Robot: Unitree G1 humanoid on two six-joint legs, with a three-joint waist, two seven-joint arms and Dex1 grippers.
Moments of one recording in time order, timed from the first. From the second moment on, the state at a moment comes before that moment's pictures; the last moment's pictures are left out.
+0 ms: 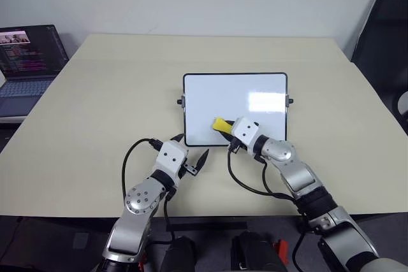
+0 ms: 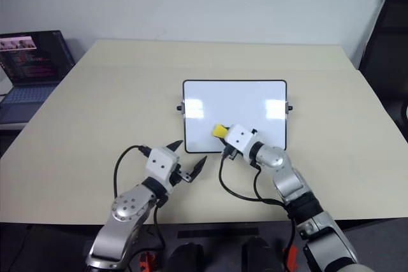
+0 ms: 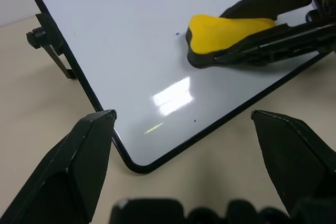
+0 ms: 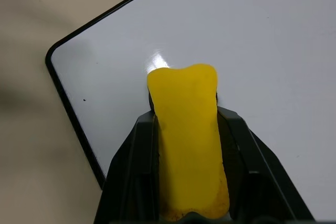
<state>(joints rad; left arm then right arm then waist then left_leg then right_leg) 0.02 0.28 -0.12 -0.33 0.01 0.21 -0.37 -0.55 -0.25 0.33 0.28 -0.15 0.01 0.46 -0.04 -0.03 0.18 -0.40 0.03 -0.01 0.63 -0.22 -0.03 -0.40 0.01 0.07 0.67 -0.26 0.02</state>
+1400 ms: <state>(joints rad) -0.30 0.27 -0.18 -0.13 -0.23 0.16 -0.74 -0.23 -0.44 -0.20 -0.42 0.10 0.59 0.42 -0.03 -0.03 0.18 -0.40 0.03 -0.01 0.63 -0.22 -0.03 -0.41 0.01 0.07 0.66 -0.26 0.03</state>
